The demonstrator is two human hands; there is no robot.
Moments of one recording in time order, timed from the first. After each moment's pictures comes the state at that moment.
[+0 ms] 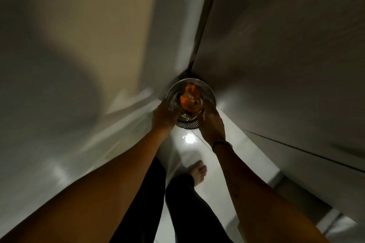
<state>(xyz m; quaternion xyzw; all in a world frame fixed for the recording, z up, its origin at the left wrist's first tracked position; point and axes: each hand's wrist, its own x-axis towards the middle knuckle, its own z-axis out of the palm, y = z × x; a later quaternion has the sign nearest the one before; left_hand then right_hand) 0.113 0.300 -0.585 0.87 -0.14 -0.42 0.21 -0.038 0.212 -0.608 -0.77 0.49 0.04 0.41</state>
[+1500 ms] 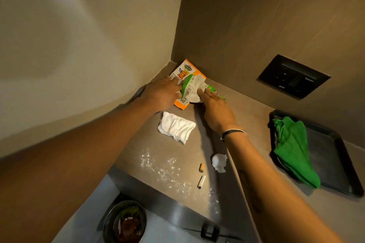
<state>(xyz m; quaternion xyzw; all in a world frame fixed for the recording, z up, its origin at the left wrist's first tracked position) 0.138 -0.100 -0.088 0.65 -0.76 -0.04 0.02 -0.076 -0.124 -0.082 -0.86 0.51 -0.03 0.07</state>
